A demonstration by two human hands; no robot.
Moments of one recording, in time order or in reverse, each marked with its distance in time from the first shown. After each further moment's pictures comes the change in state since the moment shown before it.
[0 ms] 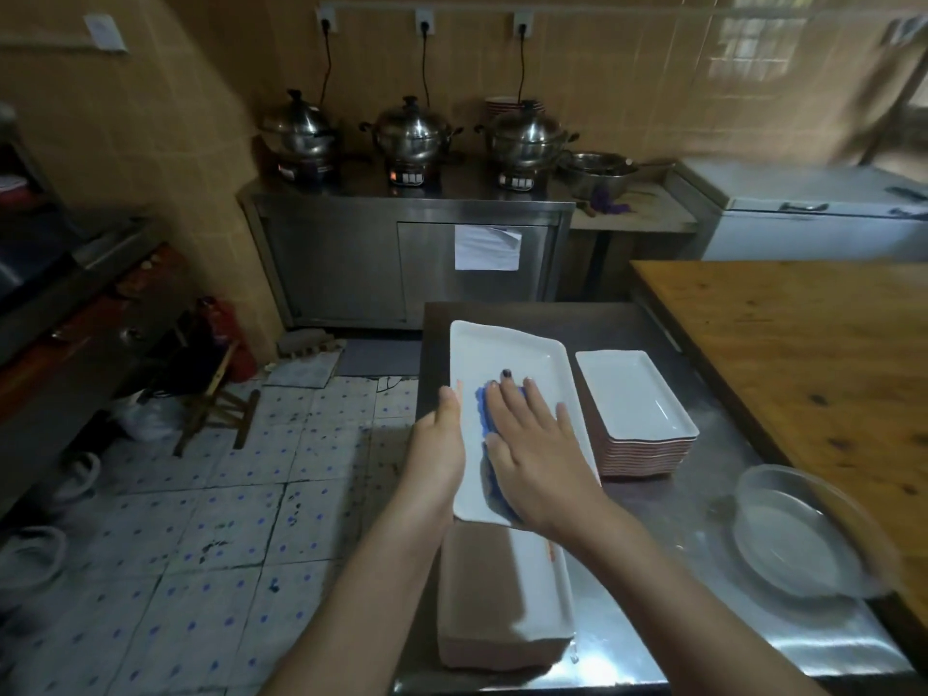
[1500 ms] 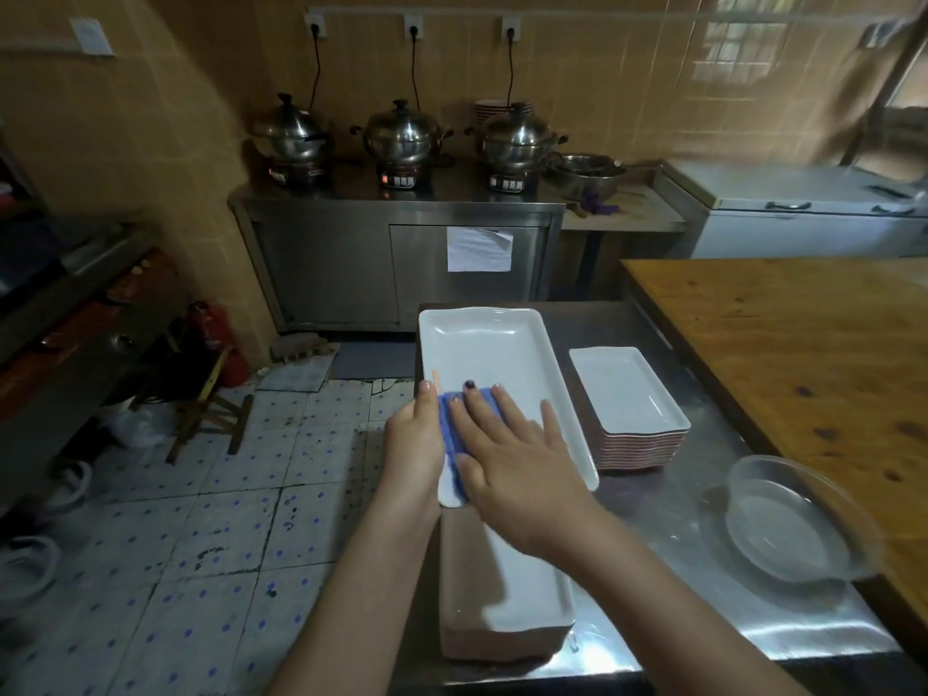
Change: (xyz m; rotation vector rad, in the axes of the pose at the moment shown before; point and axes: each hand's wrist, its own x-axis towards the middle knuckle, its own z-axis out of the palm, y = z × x) left_hand 0.006 0.001 -0.011 -0.105 0.117 0.034; right_hand -0.022 -0.028 -0.019 -0.084 -0.083 -0.065
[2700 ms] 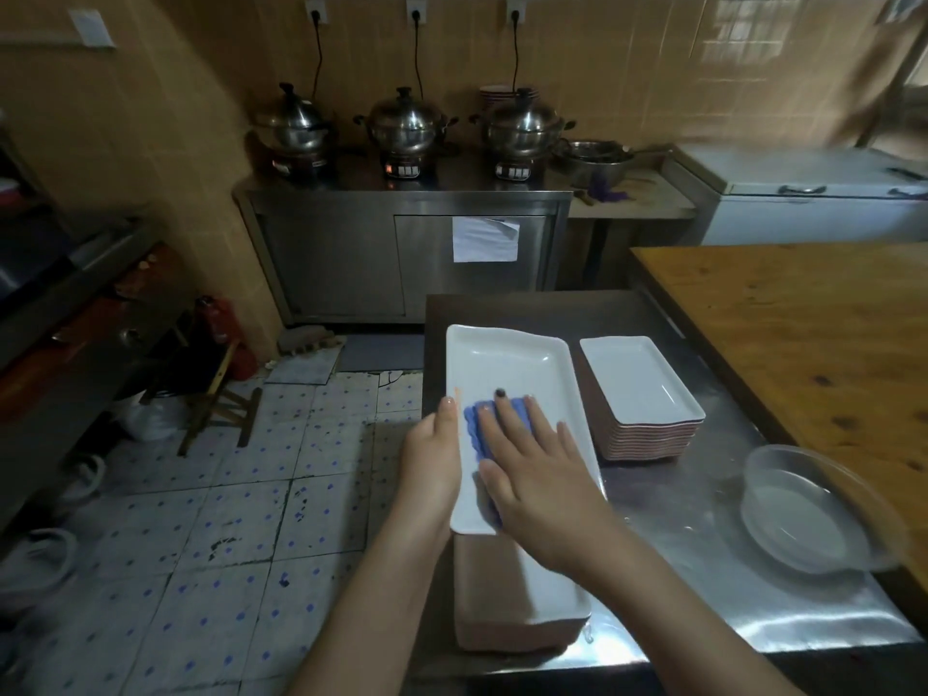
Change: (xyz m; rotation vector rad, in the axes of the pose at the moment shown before) left_hand -0.016 -0.010 -0.010 0.118 -0.091 0.036; right_hand -0.009 0.008 0.027 -0.005 0.032 0.047
